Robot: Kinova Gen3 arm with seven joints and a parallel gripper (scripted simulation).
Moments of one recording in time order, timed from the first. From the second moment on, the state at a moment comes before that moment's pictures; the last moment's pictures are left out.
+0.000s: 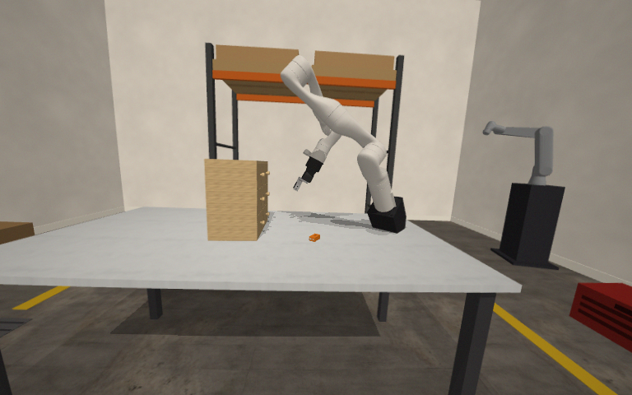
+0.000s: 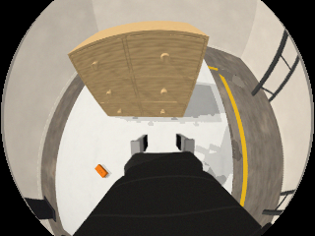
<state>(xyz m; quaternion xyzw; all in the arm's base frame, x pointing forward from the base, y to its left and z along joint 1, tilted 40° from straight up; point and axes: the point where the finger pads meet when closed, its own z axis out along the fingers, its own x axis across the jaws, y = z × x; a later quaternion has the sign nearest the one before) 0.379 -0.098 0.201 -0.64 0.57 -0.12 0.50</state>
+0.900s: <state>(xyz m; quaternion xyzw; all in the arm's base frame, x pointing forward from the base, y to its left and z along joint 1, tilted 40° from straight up) 0.412 -0.082 0.191 -0.52 0.53 -0.25 0.62</state>
